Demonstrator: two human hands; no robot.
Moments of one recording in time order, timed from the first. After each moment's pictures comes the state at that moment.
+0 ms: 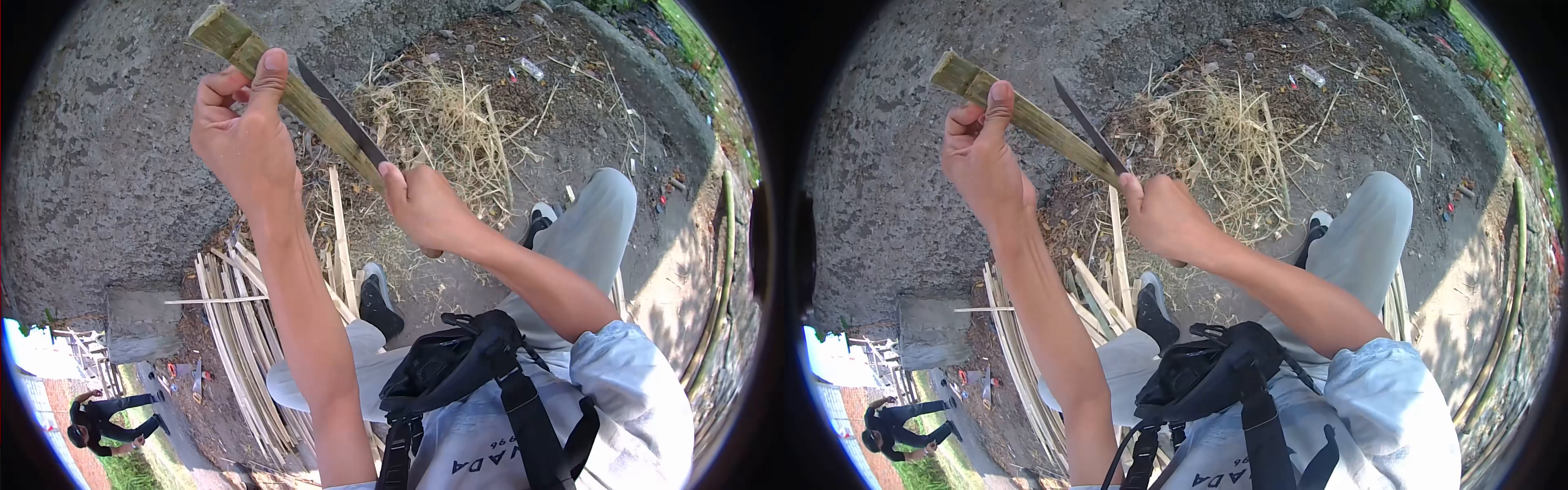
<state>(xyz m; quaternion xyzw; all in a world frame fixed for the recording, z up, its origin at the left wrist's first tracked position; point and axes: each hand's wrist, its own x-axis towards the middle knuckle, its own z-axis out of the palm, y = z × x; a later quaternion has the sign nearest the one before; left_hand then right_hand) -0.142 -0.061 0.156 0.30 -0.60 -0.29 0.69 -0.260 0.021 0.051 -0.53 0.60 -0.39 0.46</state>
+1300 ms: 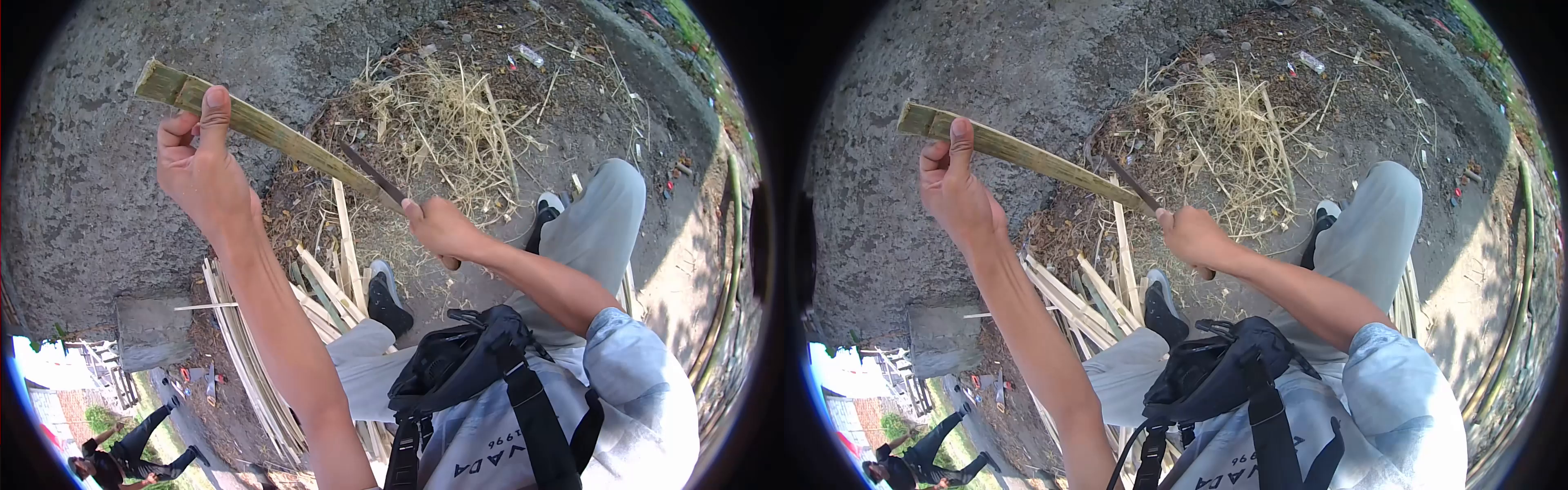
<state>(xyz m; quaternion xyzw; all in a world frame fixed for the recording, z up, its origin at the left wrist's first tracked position) -0.105 -0.075 0.157 0.32 -0.61 -0.24 0.68 -0.260 0.017 -0.033 -0.48 0.63 -0.25 0.55</state>
